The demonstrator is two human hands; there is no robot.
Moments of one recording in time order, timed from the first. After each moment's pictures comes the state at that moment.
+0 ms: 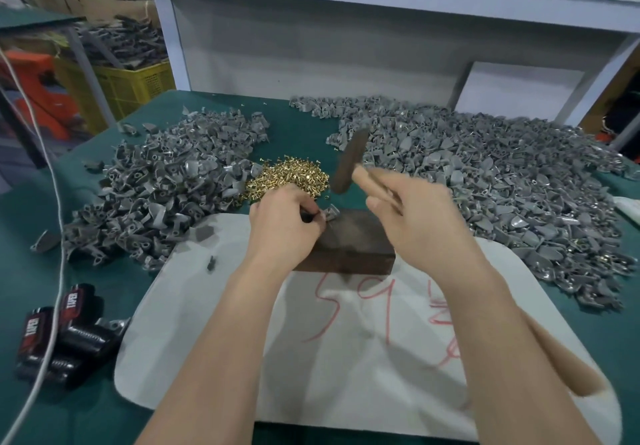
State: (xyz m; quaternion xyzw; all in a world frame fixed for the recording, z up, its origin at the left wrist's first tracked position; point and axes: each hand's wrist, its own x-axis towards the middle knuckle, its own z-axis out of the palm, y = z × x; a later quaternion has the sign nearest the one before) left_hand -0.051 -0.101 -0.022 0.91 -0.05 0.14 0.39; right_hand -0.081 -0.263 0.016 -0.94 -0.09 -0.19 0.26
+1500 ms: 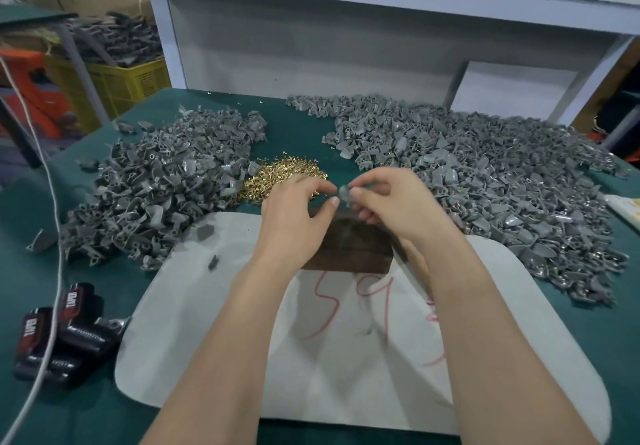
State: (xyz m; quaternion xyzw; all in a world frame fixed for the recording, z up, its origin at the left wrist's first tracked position) left_hand -0.052 -0.110 -0.020 0.88 -0.09 0.17 0.43; right_hand -0.044 -0.257 0.010 -0.87 -0.02 -0.03 0.50
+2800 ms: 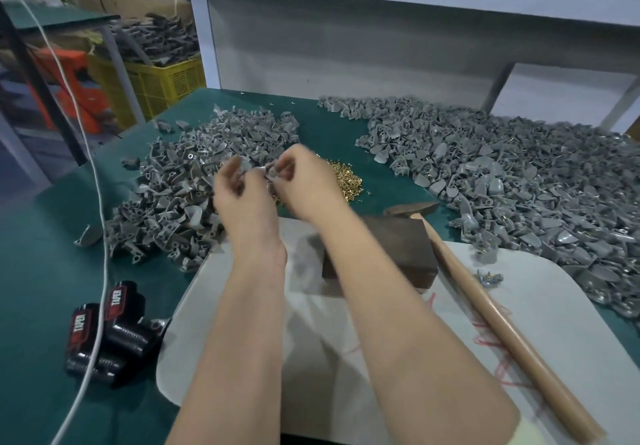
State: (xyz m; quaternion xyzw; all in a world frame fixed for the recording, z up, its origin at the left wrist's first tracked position) left_hand -0.042 -0.061 -0.008 0.51 0.21 0.26 0.79; right_hand 0.008 -0.117 -0.003 -0.91 -0.14 -0.08 0.38
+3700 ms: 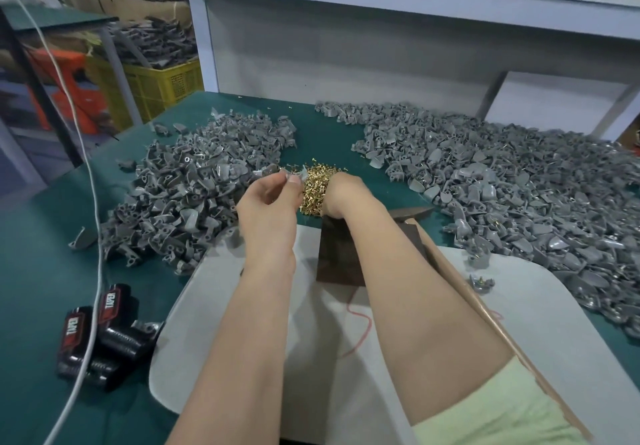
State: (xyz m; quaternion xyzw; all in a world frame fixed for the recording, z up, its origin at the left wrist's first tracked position) left_hand -0.035 -0.078 -0.020 0.52 0.16 0.20 0.82; right_hand 0.055 -0.160 -0.016 -0.99 0.00 0.10 0.08
